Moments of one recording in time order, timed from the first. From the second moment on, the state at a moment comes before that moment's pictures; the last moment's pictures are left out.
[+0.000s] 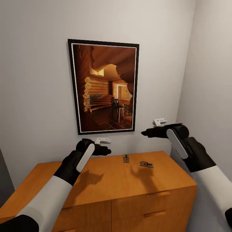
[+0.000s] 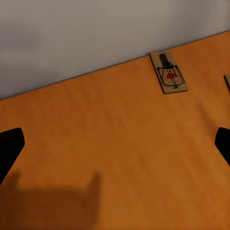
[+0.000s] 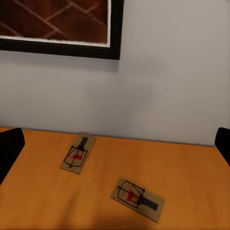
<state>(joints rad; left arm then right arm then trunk) -0.82 -0.07 -0.34 -1.10 0.47 1.04 0.24 -0.93 -0.25 0.34 -1.31 -0.51 1.04 -0.06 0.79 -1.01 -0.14</state>
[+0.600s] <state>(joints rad) -0.82 -0.07 -0.34 -1.11 0.46 1.04 0.24 -0.93 -0.32 0.38 -1.35 -0.59 1.04 -0.07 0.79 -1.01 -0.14</state>
